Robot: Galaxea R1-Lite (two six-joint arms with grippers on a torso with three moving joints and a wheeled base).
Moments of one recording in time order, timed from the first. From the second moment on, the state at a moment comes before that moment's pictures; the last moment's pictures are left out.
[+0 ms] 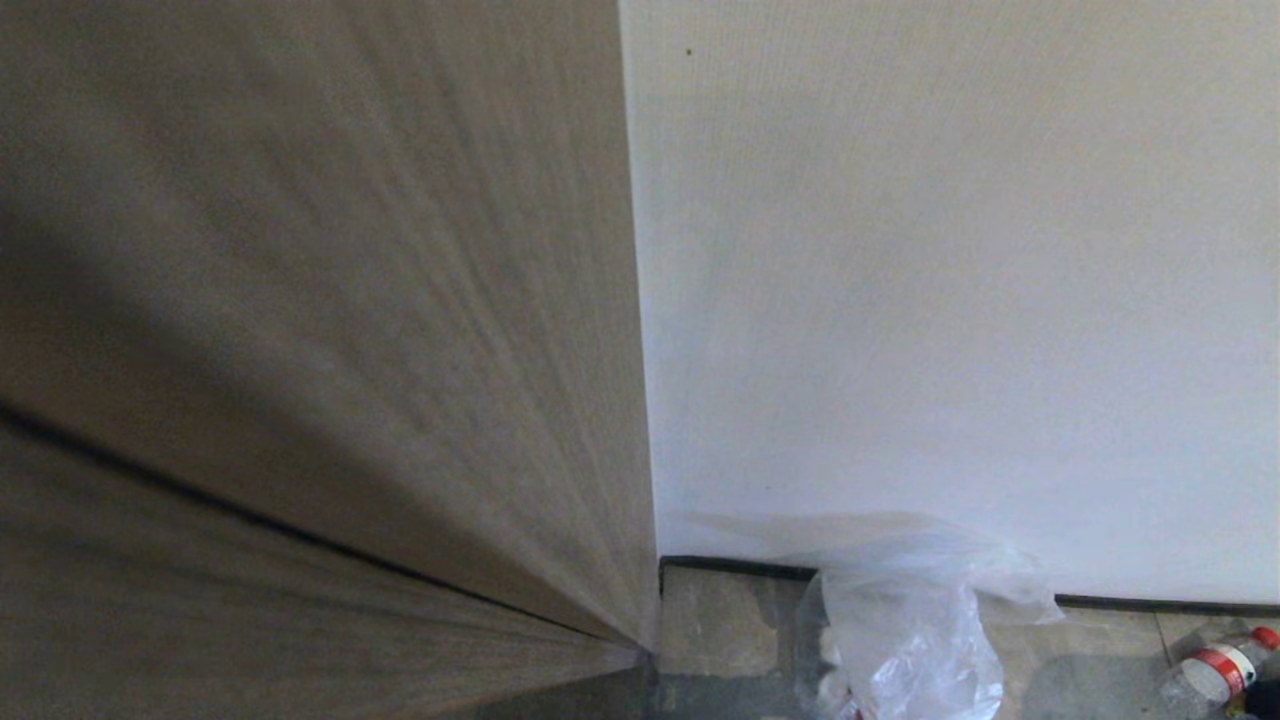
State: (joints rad) left arm 0.00 0.00 0.00 0.01 0.00 0.00; right arm -0.01 0.00 0.00 -0.01 -0.01 0.06
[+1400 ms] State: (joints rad) left arm 0.00 0.00 0.00 0.01 0.00 0.00; right arm -0.01 0.00 0.00 -0.01 -0.01 0.06
